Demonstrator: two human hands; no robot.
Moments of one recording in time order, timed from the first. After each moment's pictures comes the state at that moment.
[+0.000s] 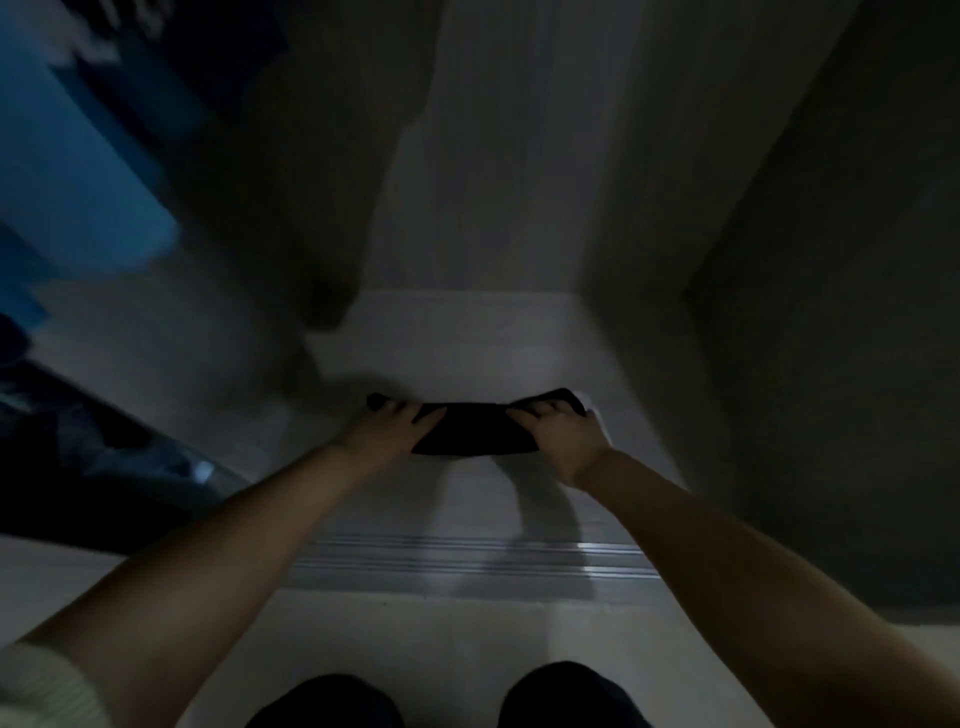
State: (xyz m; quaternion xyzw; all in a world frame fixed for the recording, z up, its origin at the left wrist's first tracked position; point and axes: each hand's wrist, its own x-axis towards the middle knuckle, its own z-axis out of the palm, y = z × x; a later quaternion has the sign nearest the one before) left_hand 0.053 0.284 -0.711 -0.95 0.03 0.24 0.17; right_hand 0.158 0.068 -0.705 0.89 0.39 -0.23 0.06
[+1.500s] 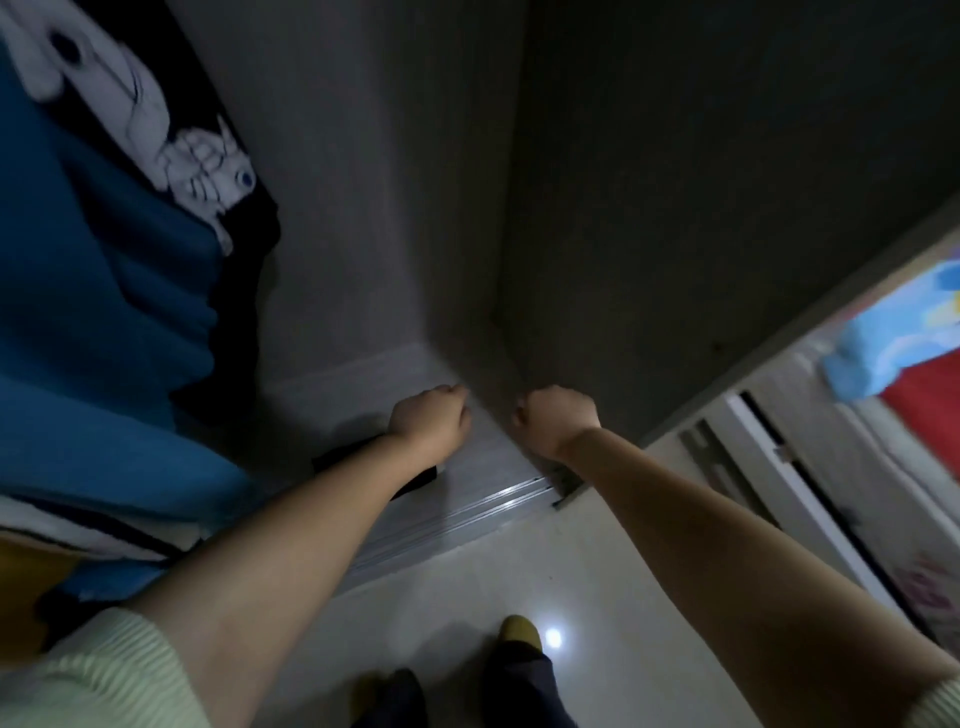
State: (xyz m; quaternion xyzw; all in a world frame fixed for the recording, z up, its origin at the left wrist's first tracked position) left_hand 0.093 0.090 -0.346 -0.99 0.06 0.11 -0.11; right_hand 0.114 -0.083 -0.340 0.98 0.13 -0.17 -0.04
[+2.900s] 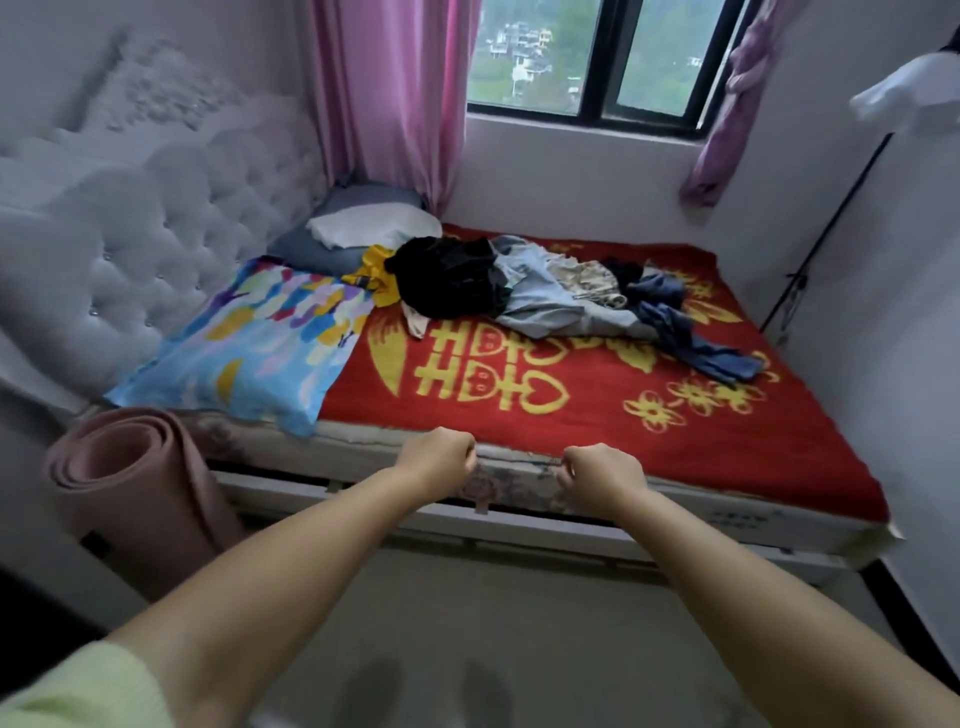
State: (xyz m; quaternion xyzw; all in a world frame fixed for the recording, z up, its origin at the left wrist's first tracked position) left_hand -0.173 -0.465 -0.132 -0.79 0.59 0.15 -0.10; right_hand -0.368 -0.574 -0.129 0.90 -0.43 -0.06 -0.06
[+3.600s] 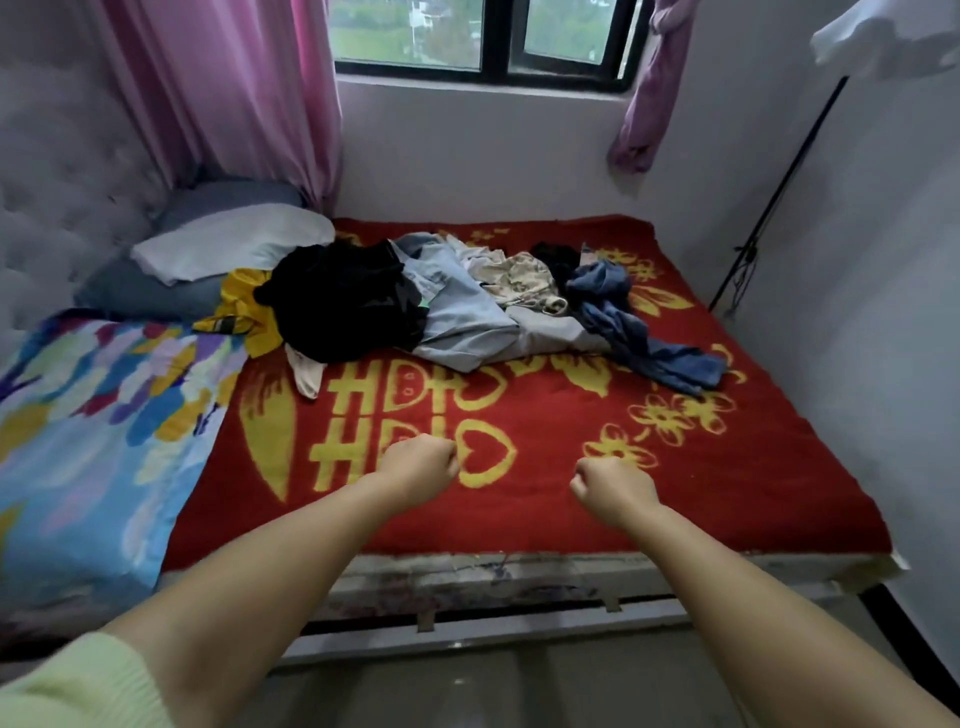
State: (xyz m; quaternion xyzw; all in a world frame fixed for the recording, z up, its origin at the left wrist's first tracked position) left_hand -0.096 -0.816 -0.179 -0.75 0.65 0.15 -0.04; right_hand -0.341 -0.892 -0.188 0.82 -0.55 -0.06 -0.11
